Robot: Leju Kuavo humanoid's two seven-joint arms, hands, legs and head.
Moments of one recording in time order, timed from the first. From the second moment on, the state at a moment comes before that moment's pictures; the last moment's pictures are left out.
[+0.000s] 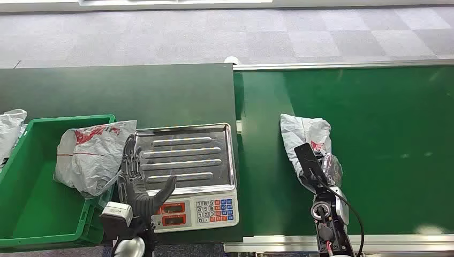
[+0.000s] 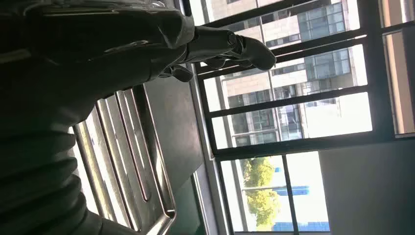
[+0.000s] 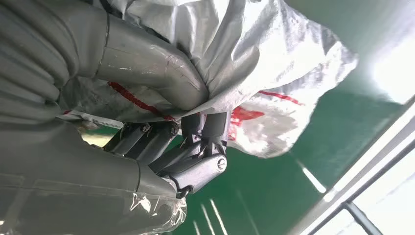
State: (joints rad) left arm 0.02 -0.22 -0.18 -1.51 -0.17 0.32 -0.64; right arm -0.32 0.13 -0.10 -0.90 0.96 -0.28 -0.08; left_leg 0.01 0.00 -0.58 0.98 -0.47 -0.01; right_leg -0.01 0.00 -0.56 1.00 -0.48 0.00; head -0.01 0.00
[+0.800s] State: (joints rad) left arm 0.07 -0.20 -0.11 -1.68 -0.20 0.44 -0.69; right arm -0.17 0.17 0.20 -1.33 1.04 -0.44 -0.16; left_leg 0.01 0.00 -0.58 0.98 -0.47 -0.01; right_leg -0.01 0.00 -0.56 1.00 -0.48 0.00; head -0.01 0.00
